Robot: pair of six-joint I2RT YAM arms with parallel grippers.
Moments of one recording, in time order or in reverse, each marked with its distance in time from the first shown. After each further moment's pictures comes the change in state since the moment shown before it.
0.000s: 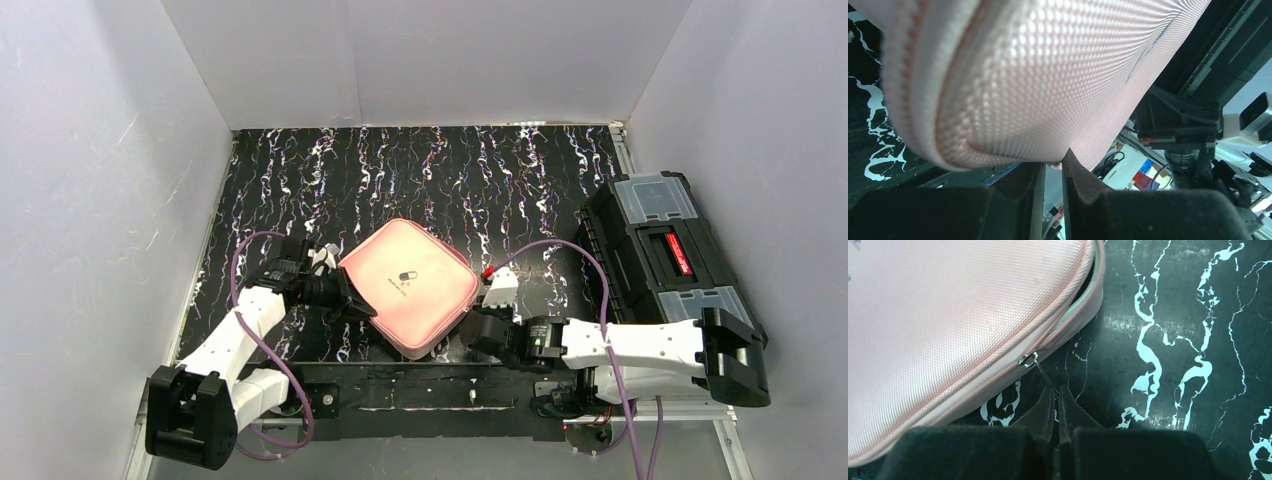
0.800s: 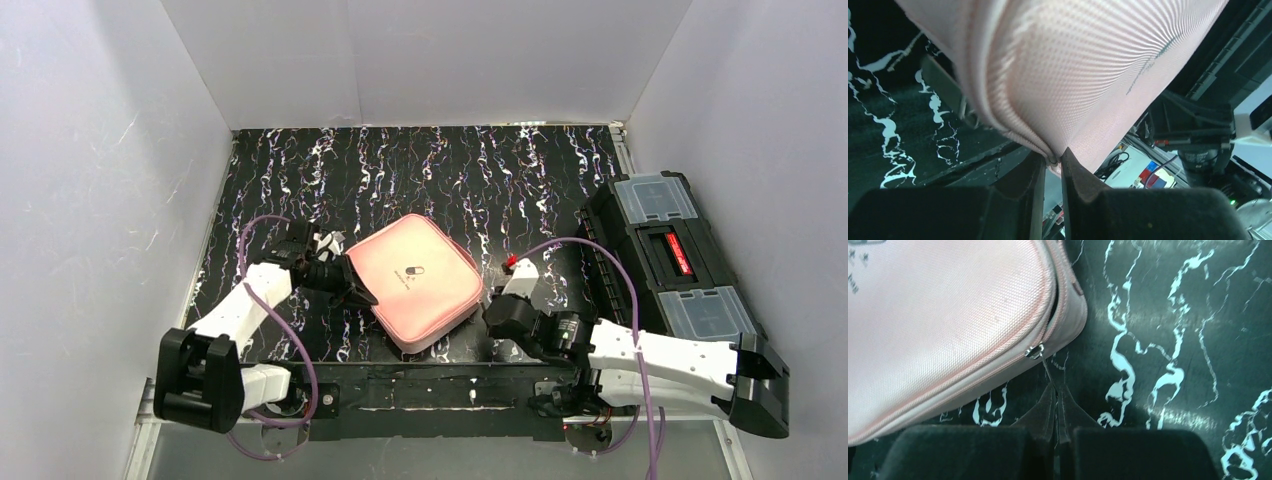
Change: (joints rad) left arm 0.004 0.159 0.107 0.004 -0.007 0.052; right arm -0.193 -0.199 -0.082 0.035 -0.158 -0.125
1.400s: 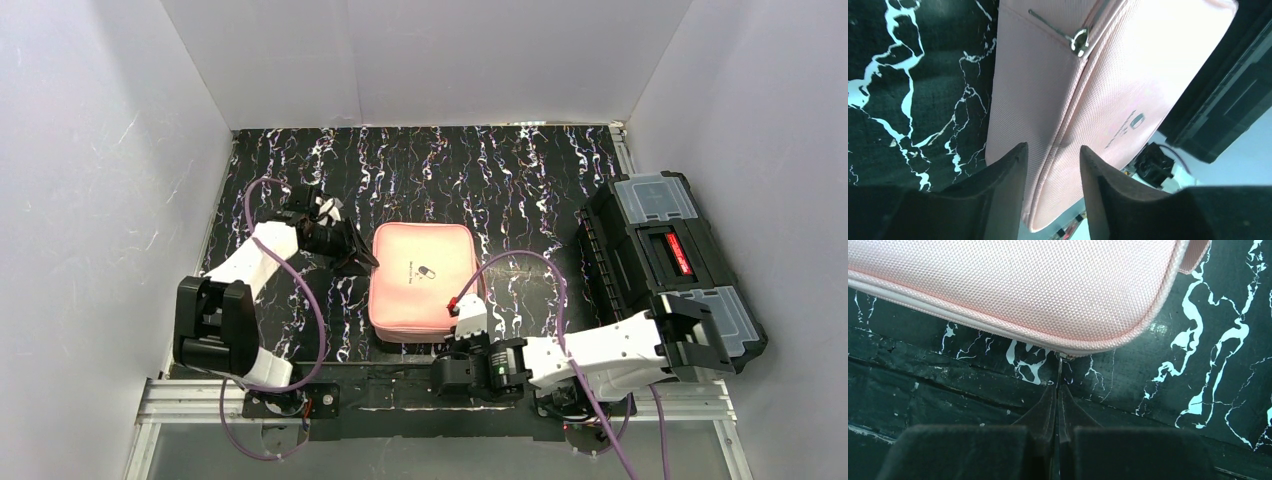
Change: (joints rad) left arm 0.038 0.274 0.262 -0.006 -0.076 0.058; right arm 0.460 0.424 0.280 -0.262 0.221 0.300
